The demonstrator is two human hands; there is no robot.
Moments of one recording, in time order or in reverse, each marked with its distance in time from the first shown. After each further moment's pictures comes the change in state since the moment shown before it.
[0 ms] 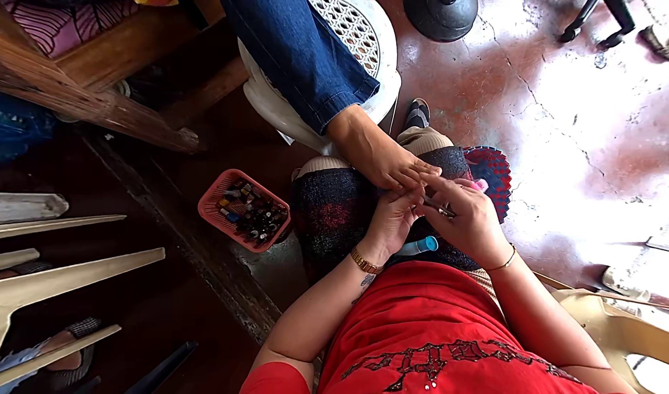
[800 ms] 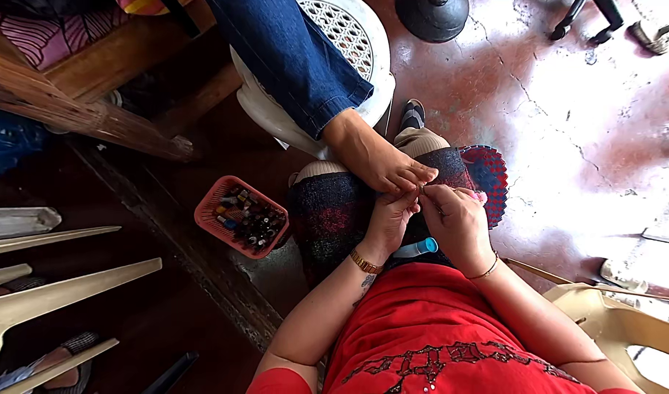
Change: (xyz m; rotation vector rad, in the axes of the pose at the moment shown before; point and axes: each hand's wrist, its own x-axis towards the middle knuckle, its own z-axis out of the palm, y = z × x) left_hand 0.007 -0.004 -0.007 0.098 0.008 0.074; right_hand -0.002 -0.023 0.019 -0.172 0.141 0.181
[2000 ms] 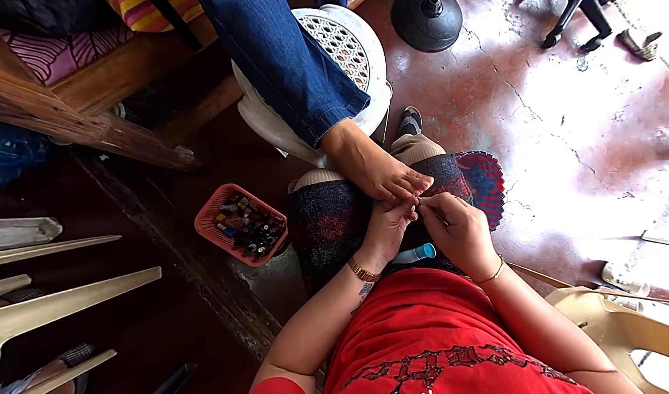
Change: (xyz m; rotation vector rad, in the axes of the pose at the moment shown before) left_hand -0.002 0.002 0.001 -0.002 0.021 -0.026; right_hand -0.005 0.013 -0.007 0.149 -0.033 -0.009
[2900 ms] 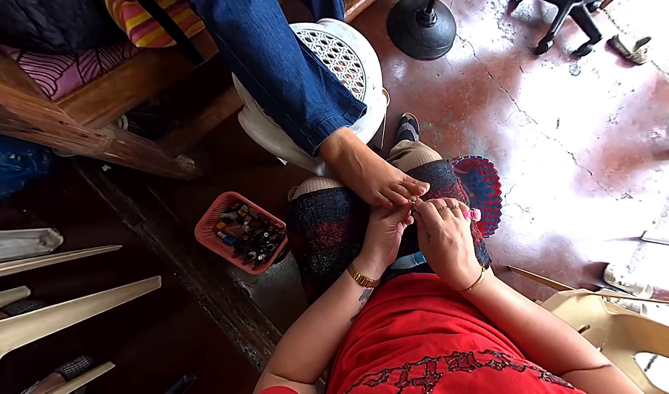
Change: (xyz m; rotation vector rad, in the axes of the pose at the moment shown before) left_hand 0.001 0.001 0.003 0.033 0.056 0.024; right_hand -0.006 -0.008 0.023 -0.299 0.049 -0.046
